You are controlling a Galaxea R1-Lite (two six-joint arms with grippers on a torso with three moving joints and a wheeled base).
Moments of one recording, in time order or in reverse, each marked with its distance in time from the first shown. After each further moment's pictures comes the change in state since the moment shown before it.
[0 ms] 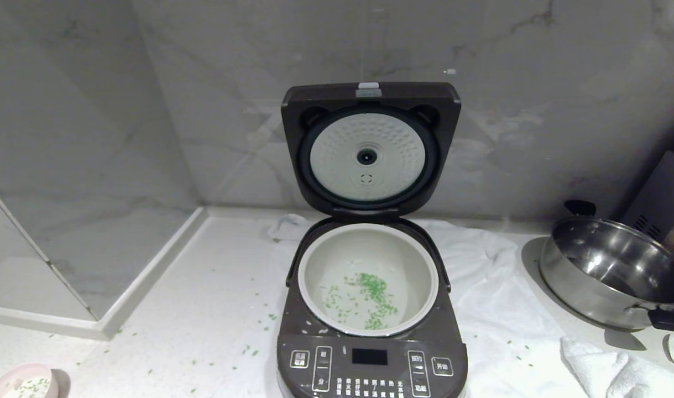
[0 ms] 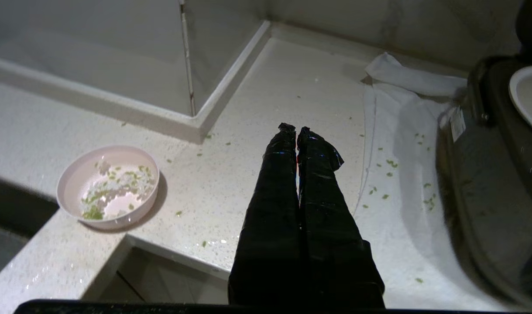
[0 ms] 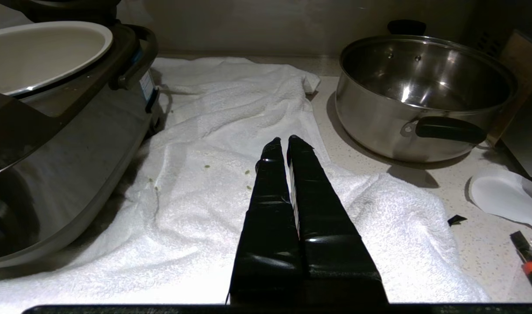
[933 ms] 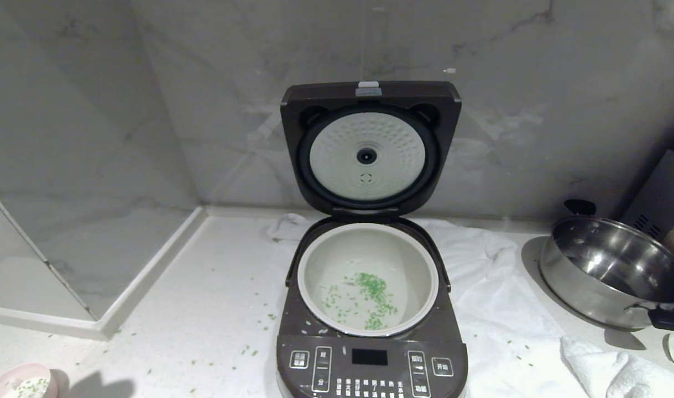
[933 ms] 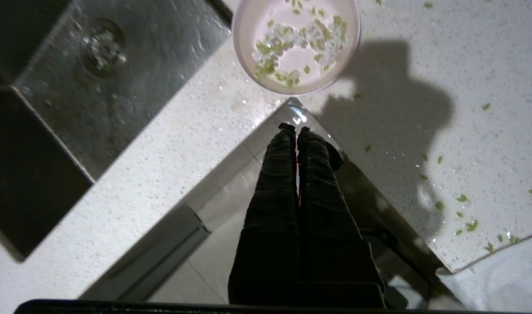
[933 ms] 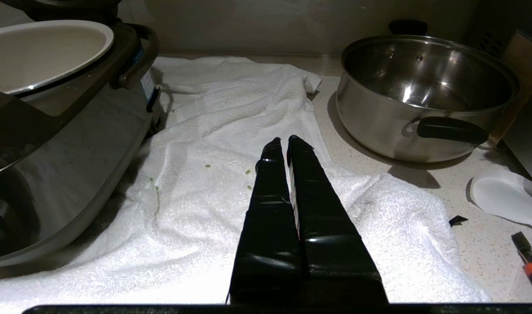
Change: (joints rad) left arm 0.645 1.027 -0.416 0.243 0.004 0.195; right arm 0.000 0.000 0.000 0.000 0.001 0.000
